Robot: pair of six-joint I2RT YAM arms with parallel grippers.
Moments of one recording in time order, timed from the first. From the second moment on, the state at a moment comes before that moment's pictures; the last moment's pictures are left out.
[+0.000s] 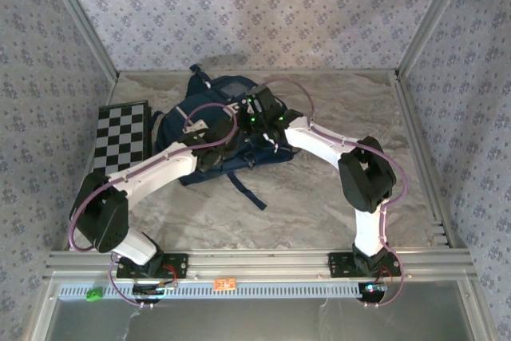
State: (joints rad) left arm -0.73 1.51 1.12 -0.70 -0.43 -1.28; right arm 0.69 1.92 1.50 -0.22 -0.22 0.87
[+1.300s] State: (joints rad) left arm -0.61 1.36 1.03 -0.67 -0.21 -0.95; right arm 0.68 1.93 1.51 -0.20 -0.26 0.88
